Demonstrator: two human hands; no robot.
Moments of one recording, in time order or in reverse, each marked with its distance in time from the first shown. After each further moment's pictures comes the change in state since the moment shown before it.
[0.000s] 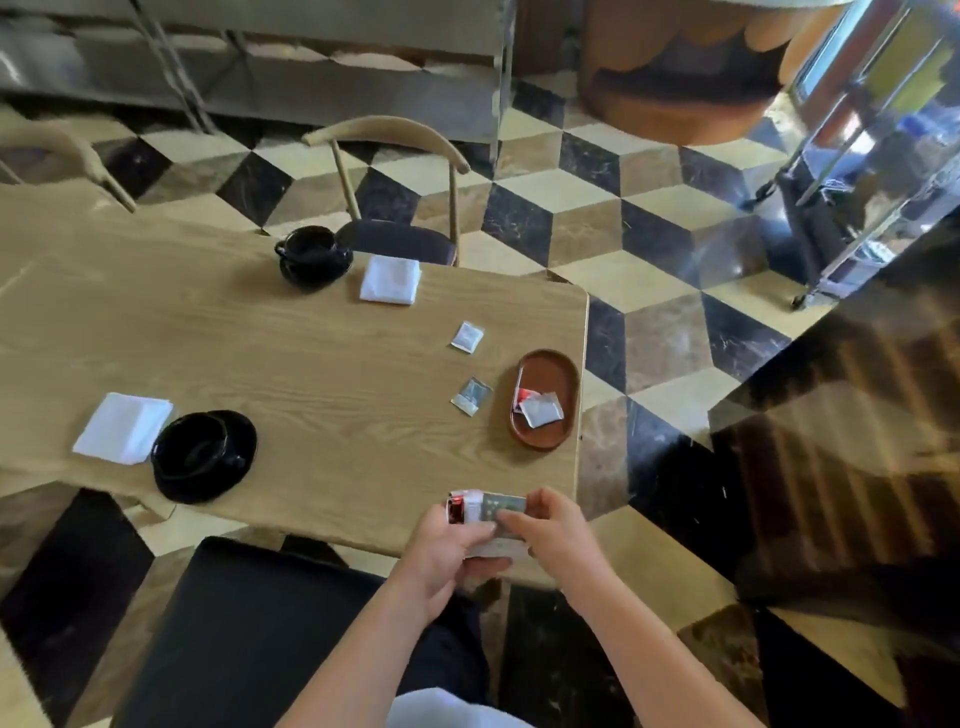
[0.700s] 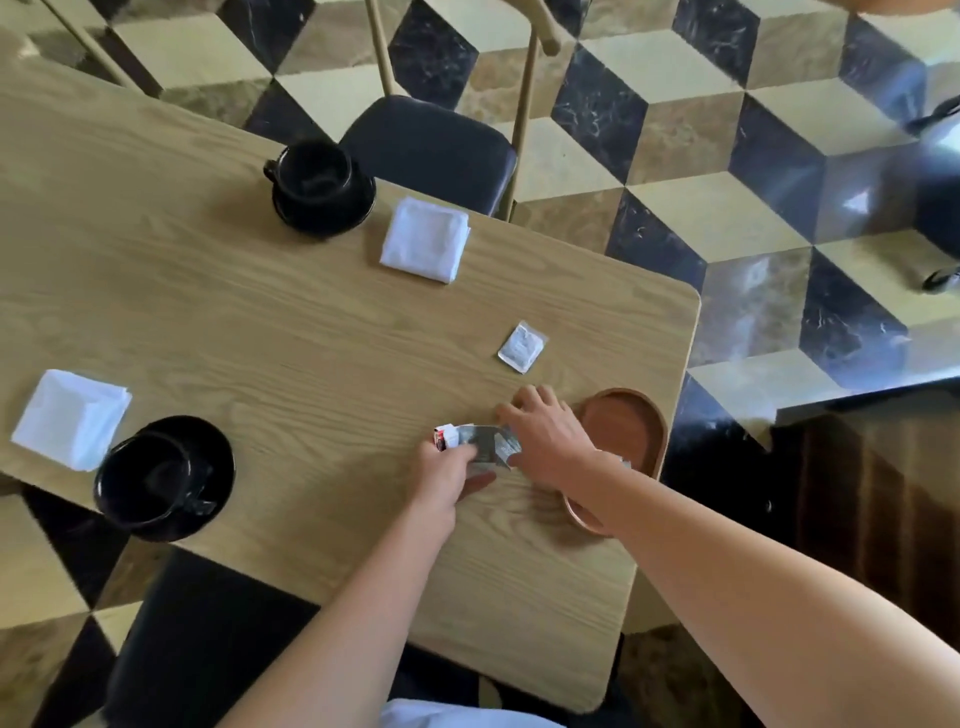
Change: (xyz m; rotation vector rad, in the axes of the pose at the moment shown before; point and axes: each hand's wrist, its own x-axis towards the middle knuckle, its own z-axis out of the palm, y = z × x) left_hand 0.220 0.100 -0.050 -0.200 0.531 -0.163; right_hand 0.286 -0.101 0.041 -1.261 -0.308 -0.538
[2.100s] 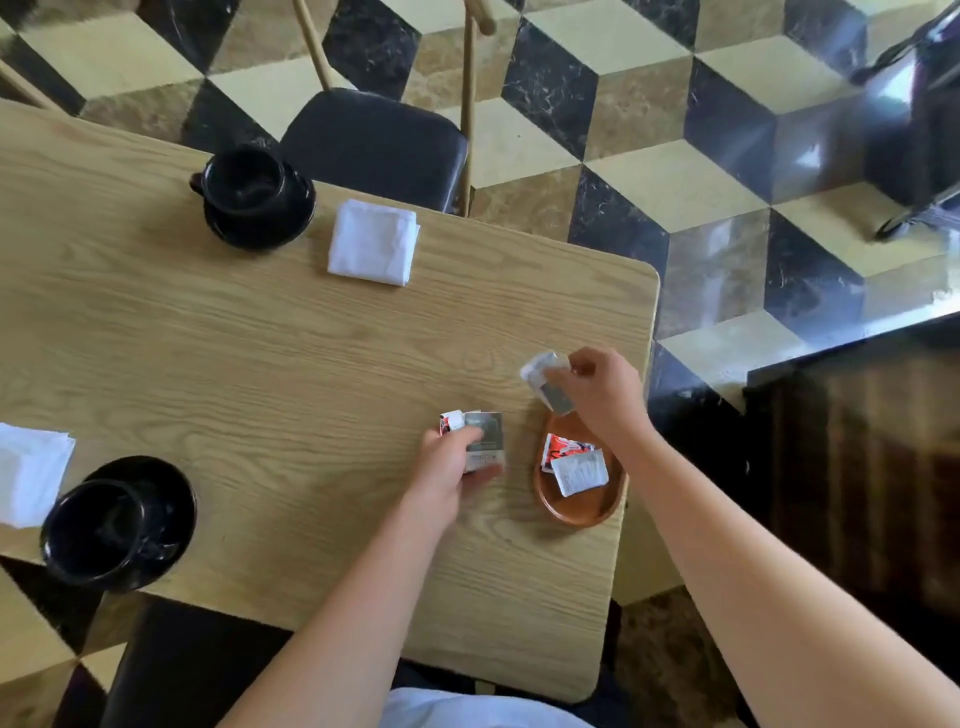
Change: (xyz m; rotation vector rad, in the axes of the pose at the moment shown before) left_hand -0.007 0.015 0.042 0.007 -0.132 -0.078; right_hand -0.023 0.078 -0.038 0.756 0.438 0.530
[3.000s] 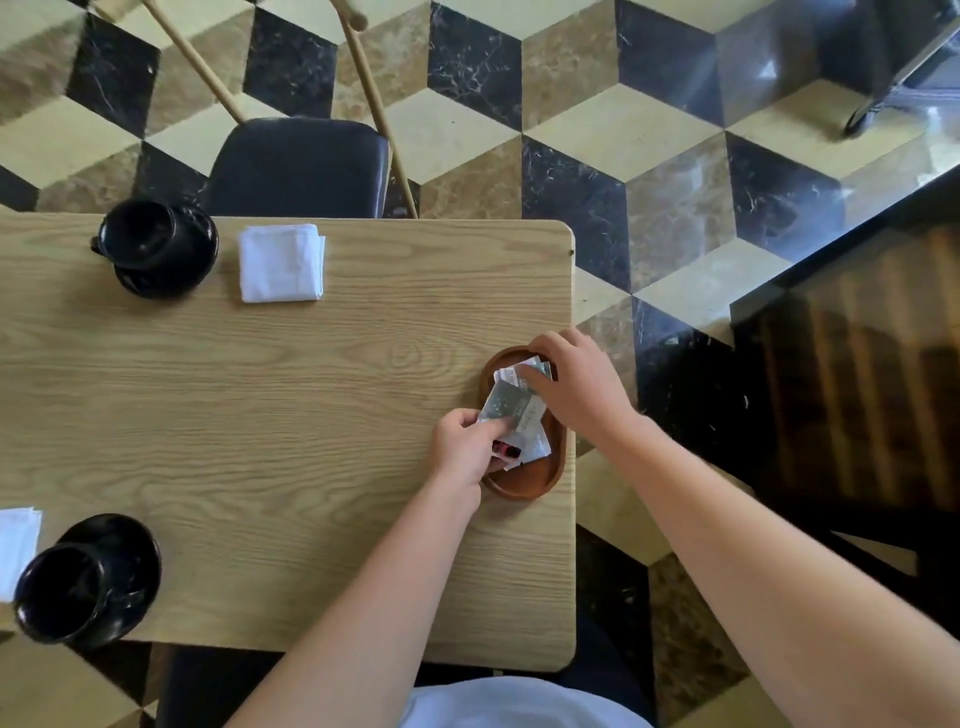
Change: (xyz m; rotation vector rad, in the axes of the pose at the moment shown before) left_hand -0.014 -0.048 0.086 0.407 0.024 0.111; right_hand -0.017 0.076 -0.035 -0.249 0.014 -0.225
